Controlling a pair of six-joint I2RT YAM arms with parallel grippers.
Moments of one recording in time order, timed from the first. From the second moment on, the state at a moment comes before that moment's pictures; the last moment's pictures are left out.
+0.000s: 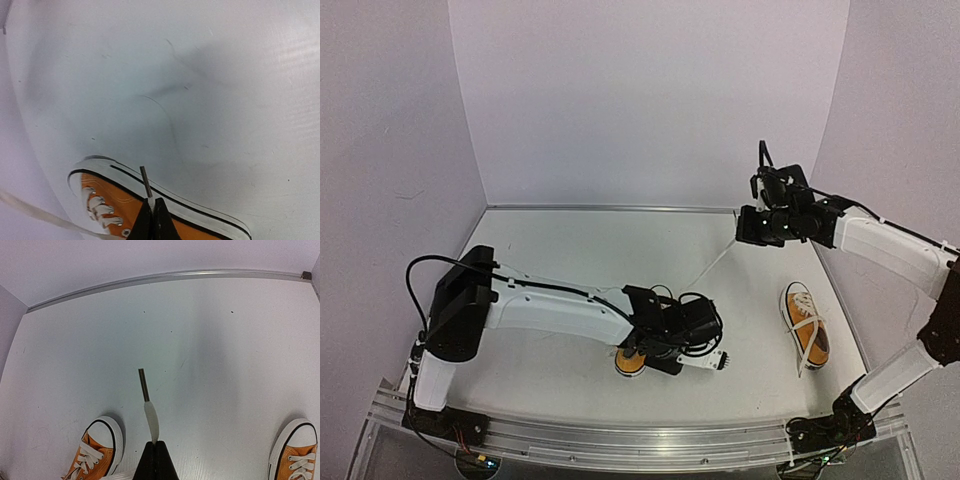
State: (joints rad) left arm -1.35 2.16 1.70 -0.66 -0.38 0.72; right arm 0.52 1.47 1.24 -0.48 0.13 0.46
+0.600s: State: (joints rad) left arm -1.32 1.76 1.67 -0.26 -0.39 0.51; right arm 0.50 1.50 1.26 -0.48 0.10 0.46
